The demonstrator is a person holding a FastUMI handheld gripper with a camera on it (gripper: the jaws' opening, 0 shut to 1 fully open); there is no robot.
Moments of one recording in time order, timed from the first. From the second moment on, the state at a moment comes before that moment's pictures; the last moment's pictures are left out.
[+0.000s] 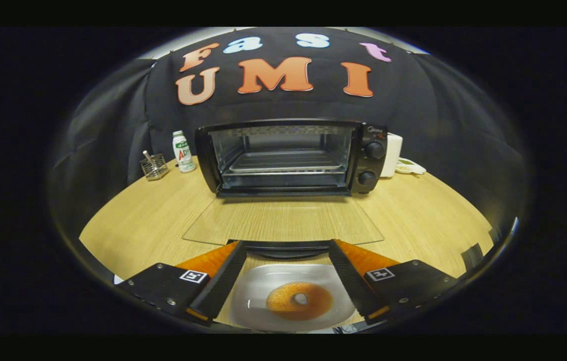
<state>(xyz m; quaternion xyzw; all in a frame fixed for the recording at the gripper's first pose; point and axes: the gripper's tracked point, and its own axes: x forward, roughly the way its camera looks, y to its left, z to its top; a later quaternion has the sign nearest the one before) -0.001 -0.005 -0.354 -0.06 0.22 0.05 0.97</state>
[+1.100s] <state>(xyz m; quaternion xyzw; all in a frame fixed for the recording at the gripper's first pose) -0.087 -0.025 -0.396 -0.08 0.30 0.02 0.95</state>
